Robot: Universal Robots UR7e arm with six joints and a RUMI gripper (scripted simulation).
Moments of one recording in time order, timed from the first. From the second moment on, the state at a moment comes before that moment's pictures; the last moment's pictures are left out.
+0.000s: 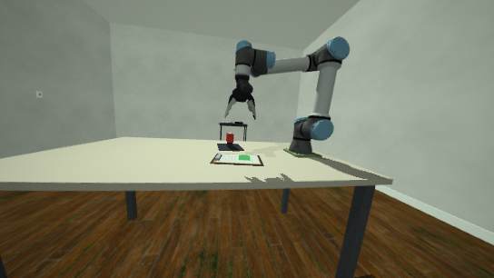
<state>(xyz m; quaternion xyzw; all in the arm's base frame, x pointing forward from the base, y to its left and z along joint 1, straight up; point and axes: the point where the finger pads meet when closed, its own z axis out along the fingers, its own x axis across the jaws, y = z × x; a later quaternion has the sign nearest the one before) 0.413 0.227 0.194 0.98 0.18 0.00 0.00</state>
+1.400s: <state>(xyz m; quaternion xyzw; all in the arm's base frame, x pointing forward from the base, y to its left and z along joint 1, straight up) 0.424 0.187 0.198 0.99 0.13 0.00 0.00</state>
